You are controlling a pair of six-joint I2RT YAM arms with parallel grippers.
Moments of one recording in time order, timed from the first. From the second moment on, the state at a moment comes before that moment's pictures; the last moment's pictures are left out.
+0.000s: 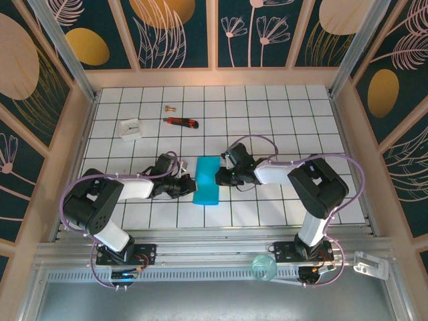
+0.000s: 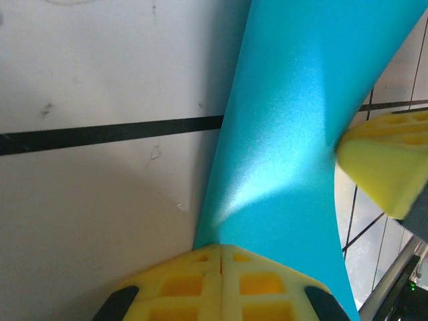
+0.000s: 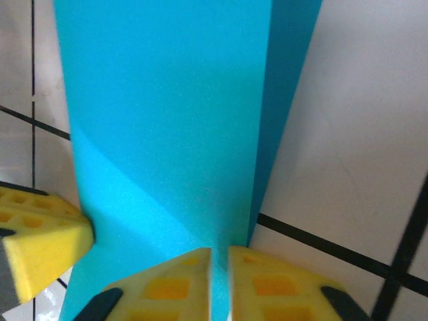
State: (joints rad) left arm -0.51 1.61 0.55 0.09 0.52 -0.78; right arm 0.71 1.75 0.86 -0.08 -0.33 0.62
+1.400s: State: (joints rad) left arm -0.50 1.63 0.58 0.05 0.55 -0.73; right arm 0.79 2.01 1.12 -0.03 -0.49 0.68
